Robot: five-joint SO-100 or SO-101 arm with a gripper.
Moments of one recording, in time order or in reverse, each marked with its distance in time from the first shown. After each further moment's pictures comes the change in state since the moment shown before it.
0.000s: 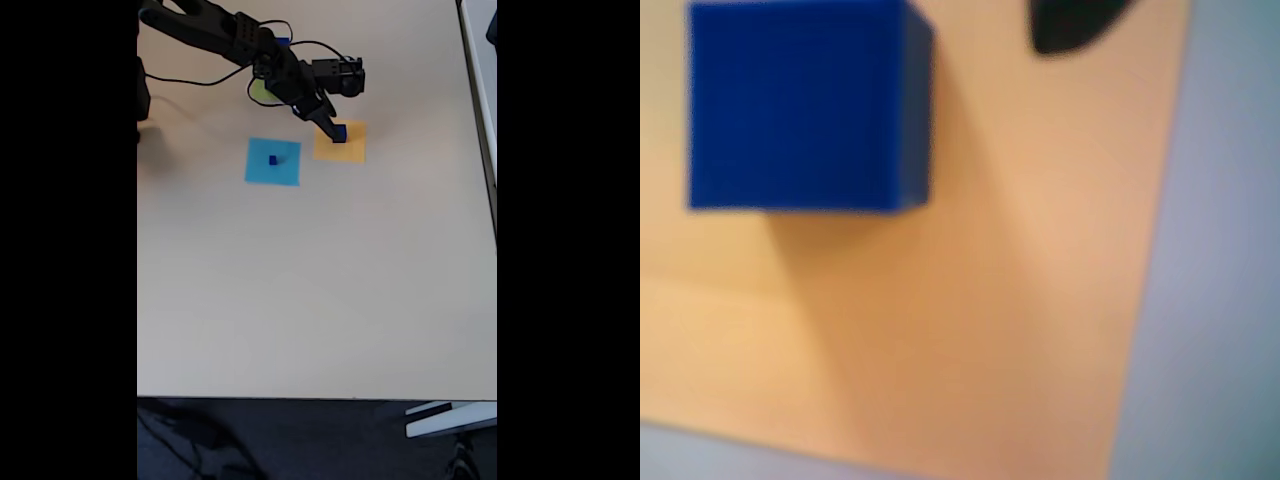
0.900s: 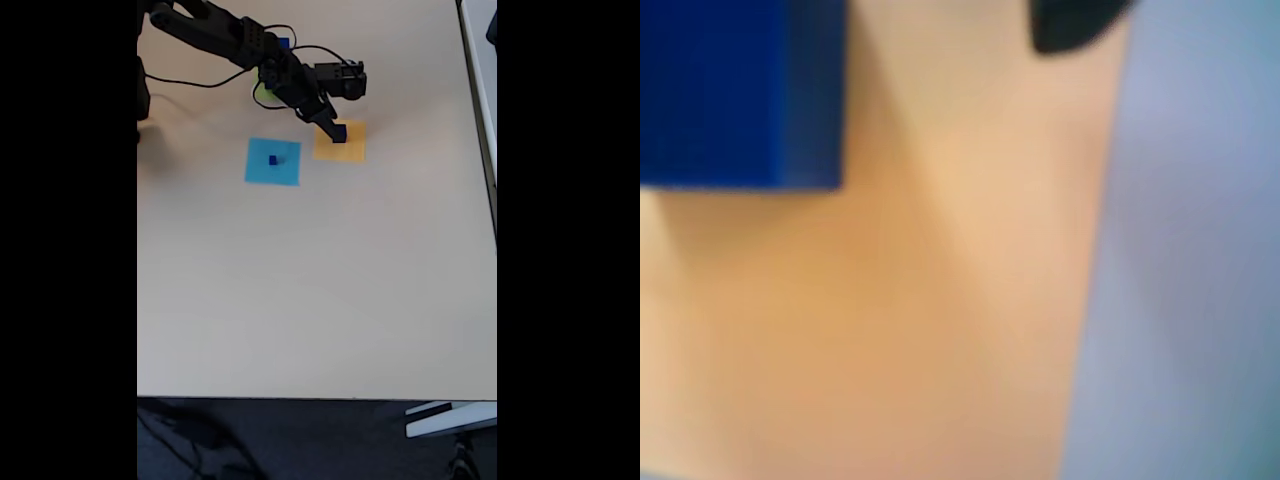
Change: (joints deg) arm -0.7 -4.6 -1.9 -1.5 0.2
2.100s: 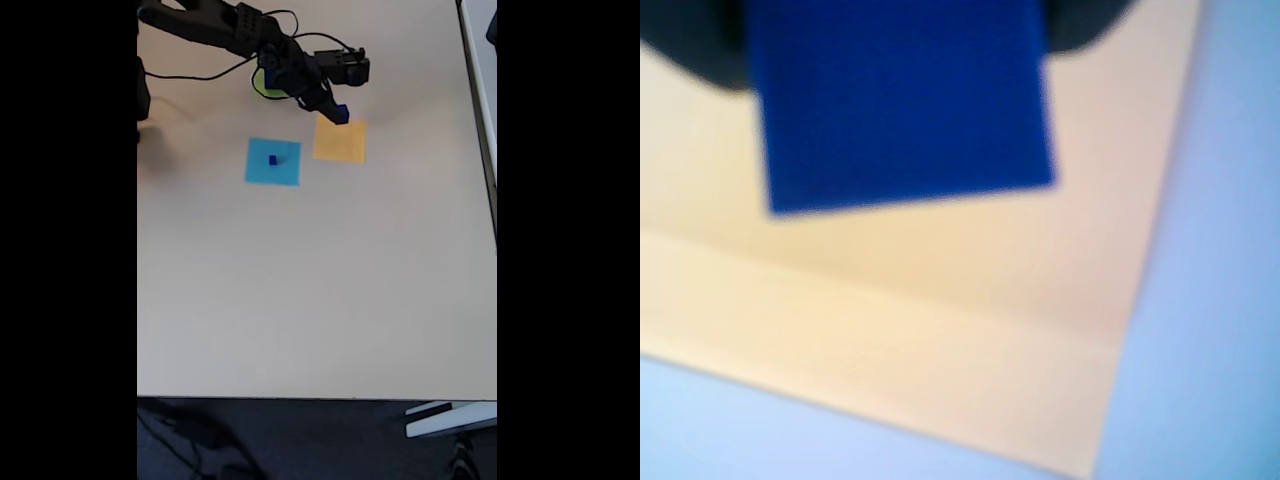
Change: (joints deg) arm 1.0 9.1 -7.6 17.7 -6.0
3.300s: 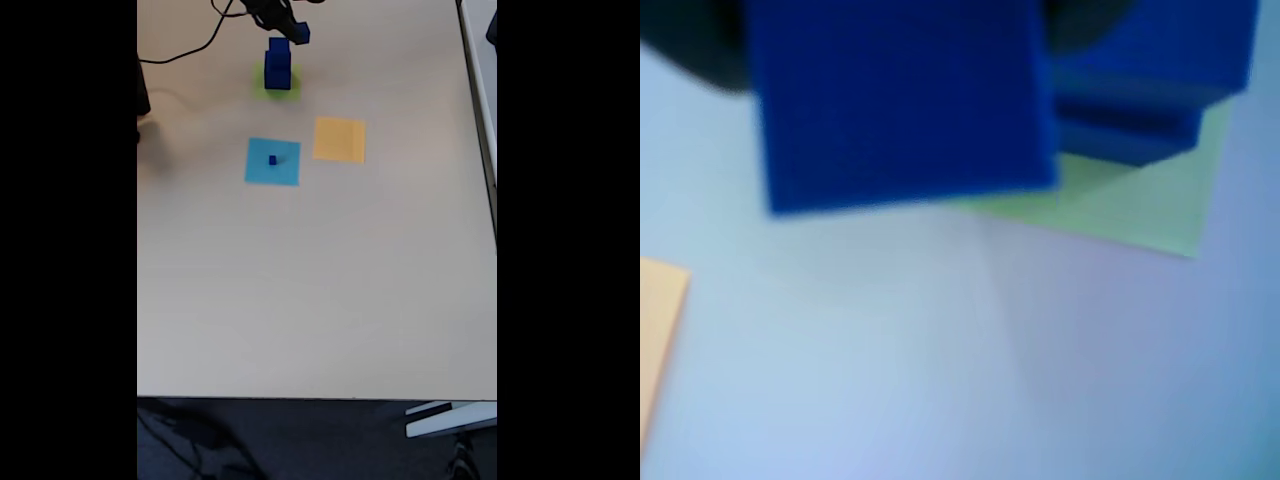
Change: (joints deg) arm -16.3 28.5 9.0 22.9 16.3
